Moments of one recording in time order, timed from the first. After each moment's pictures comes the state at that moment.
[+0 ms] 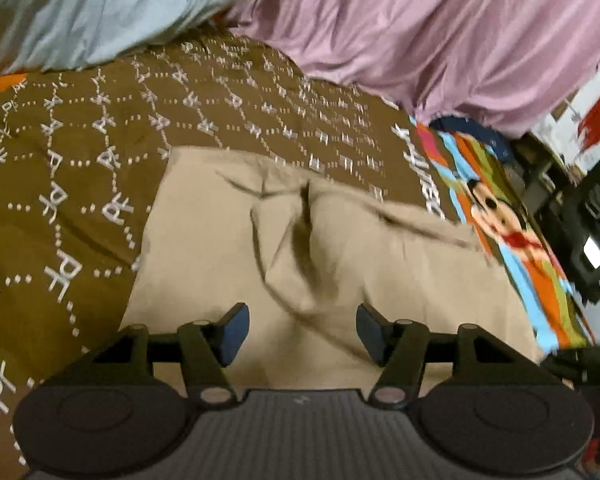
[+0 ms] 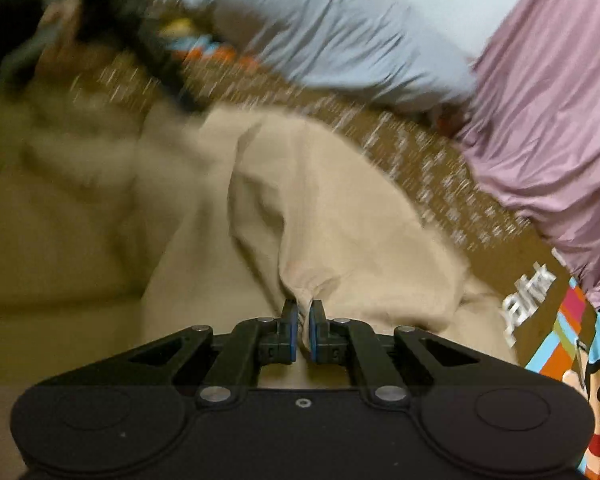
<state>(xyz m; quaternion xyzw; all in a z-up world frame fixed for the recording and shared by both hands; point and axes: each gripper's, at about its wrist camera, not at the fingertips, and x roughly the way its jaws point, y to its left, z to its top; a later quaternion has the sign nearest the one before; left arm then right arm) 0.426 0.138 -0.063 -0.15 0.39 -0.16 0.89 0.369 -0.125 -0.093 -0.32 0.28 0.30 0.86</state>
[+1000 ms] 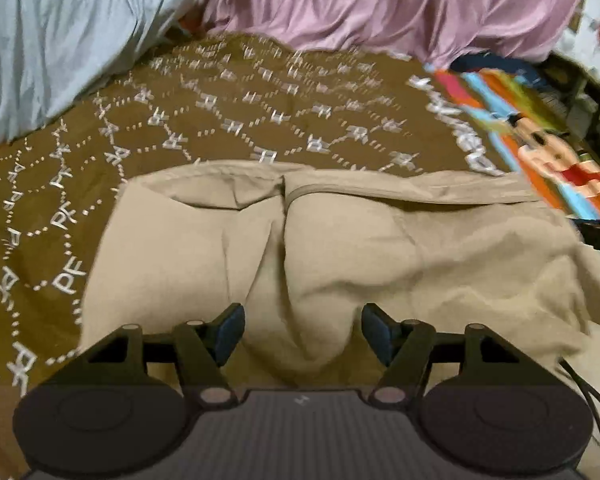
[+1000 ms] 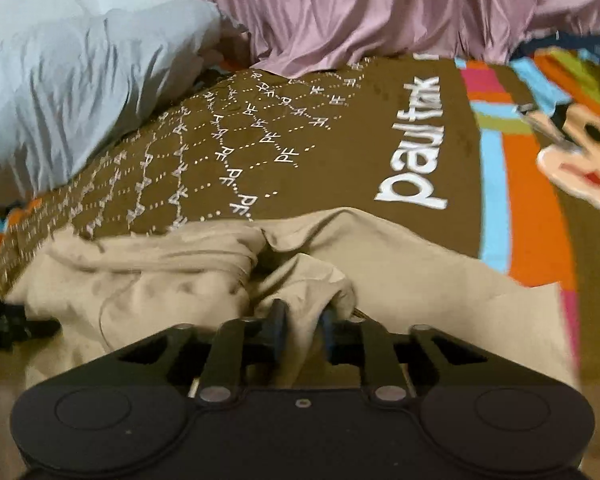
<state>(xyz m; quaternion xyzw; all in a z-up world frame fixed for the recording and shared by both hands) 0.473 0.060 -0.084 0.00 0.40 -0.13 0.91 0.526 -0.237 -0.091 0.05 0.37 0.08 0.92</state>
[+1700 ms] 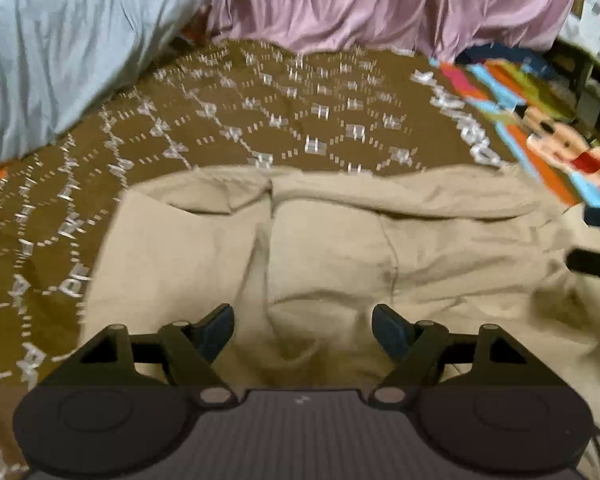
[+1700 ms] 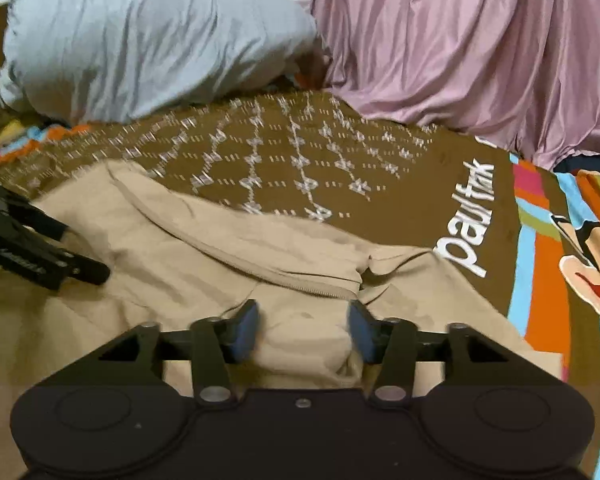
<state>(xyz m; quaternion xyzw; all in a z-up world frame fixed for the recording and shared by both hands) 0.466 0.035 -0.078 0.03 0.40 -0.10 0.91 0.480 -0.173 -0.078 -0.08 0.31 0.15 0.94</state>
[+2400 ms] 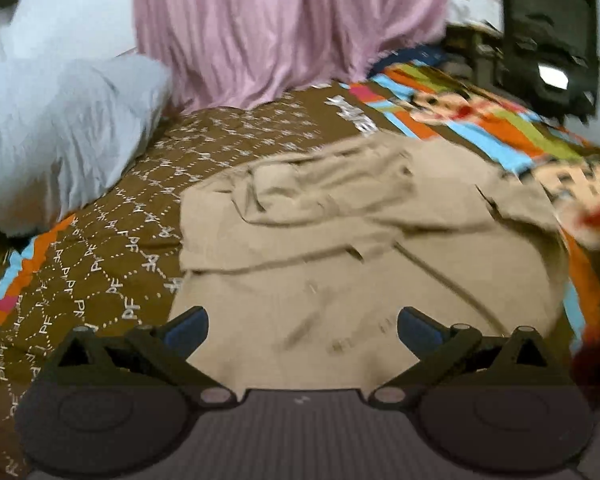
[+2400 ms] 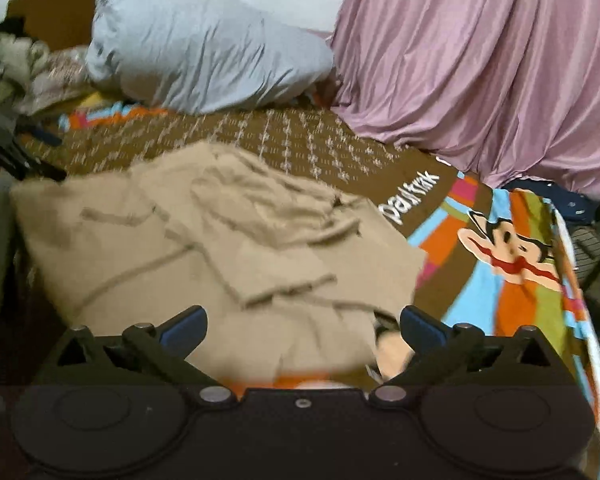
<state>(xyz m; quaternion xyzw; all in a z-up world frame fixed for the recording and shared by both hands) 0.162 0.085 0.000 0.16 0.32 -0.17 0.92 0.145 -0.258 0.041 -0.17 0.31 0.15 0.92</state>
